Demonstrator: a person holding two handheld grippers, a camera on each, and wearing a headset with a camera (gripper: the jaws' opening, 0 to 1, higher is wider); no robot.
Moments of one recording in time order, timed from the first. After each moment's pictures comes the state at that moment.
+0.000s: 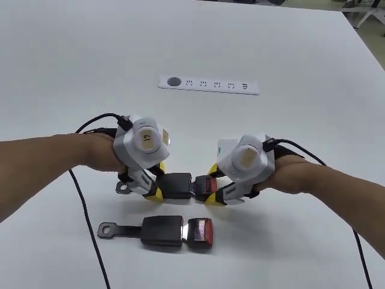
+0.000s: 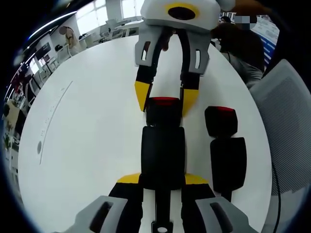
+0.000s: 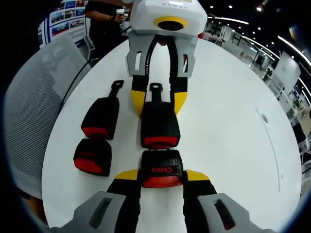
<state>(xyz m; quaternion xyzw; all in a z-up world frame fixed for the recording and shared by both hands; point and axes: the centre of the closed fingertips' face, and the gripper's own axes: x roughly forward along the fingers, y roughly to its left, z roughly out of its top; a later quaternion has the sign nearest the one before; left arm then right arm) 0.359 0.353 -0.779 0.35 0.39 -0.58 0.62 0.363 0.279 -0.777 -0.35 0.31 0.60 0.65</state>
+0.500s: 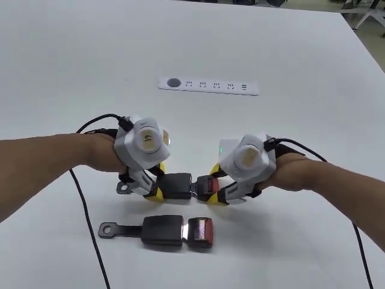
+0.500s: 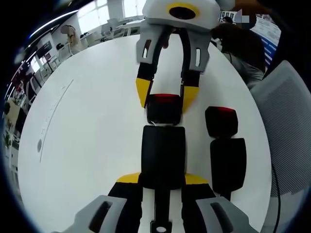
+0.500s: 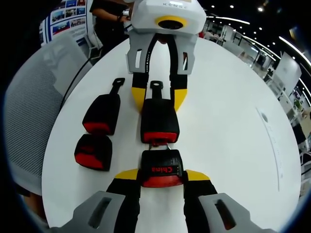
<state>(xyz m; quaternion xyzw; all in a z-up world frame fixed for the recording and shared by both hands) 0.360 0.355 -0.782 0.35 0.40 -0.57 0.62 0.364 0.270 -0.779 -0.36 0.31 0.60 0.65</state>
